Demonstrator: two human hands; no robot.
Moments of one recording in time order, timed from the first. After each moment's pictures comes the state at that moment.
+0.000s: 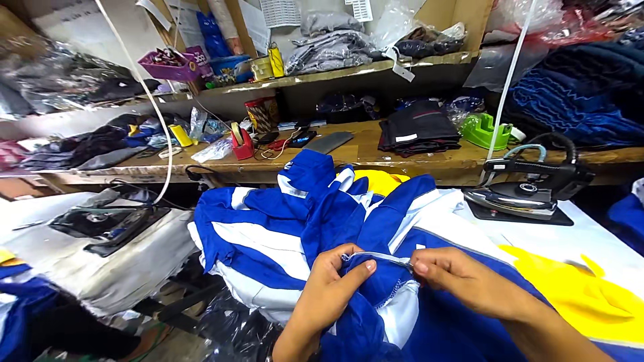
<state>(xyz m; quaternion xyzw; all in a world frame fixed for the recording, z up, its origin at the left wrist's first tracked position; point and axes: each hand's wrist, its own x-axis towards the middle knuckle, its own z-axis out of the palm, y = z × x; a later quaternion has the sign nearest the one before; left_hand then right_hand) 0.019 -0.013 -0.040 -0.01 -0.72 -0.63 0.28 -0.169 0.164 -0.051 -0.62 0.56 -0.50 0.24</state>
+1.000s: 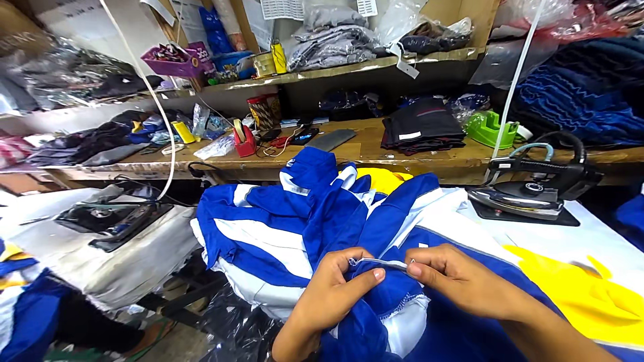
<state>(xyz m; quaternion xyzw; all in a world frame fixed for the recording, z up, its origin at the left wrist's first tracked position) 0.021 -0.017 -0.039 -0.05 -0.73 -0.64 0.22 -0.164 0.154 -0.044 -0.66 0.56 -0.46 0.19</state>
